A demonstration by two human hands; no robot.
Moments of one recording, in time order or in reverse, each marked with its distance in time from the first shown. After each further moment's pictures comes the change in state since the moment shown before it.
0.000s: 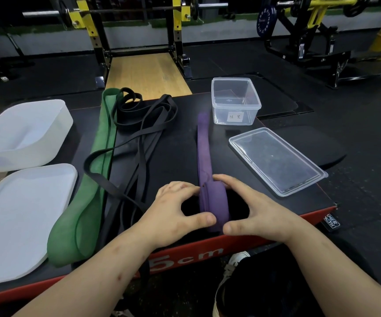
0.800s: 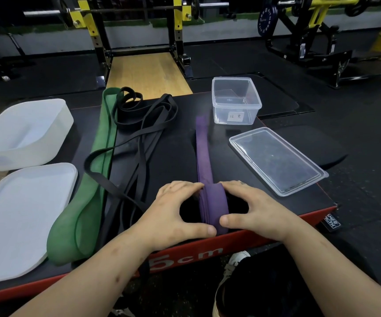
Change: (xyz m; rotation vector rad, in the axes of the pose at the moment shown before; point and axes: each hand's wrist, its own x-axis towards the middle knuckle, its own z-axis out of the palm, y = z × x) left_hand -0.006 -0.002 -0.001 0.006 0.001 0.058; right_hand 0.004 -0.007 0.003 -0.036 0.068 -0.009
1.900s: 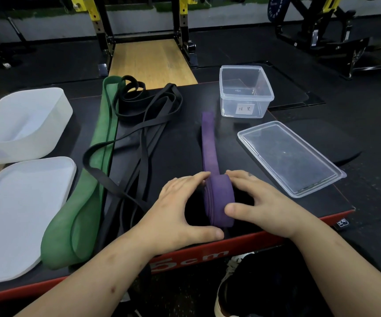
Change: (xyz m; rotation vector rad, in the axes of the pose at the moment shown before) left_hand 0.002 0.004 -0.002 -0.016 0.012 -0.005; right_hand 0.018 0.008 -0.006 0.002 -0.051 -0.004
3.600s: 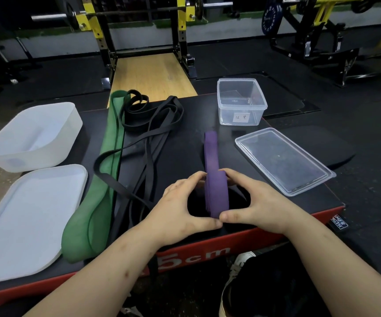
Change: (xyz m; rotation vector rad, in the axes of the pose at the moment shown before) left_hand -0.004 0.017 -0.011 -0.013 0.055 -0.062; right_hand -0.009 -0.011 0.000 0.033 0.093 0.011
